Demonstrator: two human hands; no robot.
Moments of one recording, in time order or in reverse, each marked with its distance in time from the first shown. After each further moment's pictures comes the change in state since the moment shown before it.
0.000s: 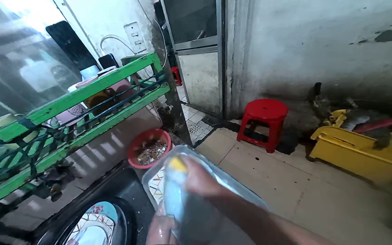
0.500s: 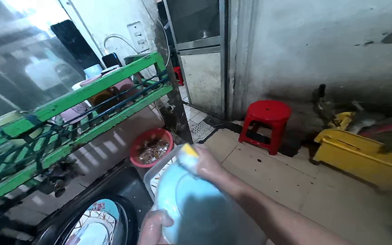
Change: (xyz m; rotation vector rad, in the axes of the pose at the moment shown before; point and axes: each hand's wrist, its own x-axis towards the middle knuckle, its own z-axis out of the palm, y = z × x) left_hand -0.008 0.025 -0.001 -0.243 0.005 -0.037; right_hand 0.021 0.015 -0.022 -0.081 0.067 0.046
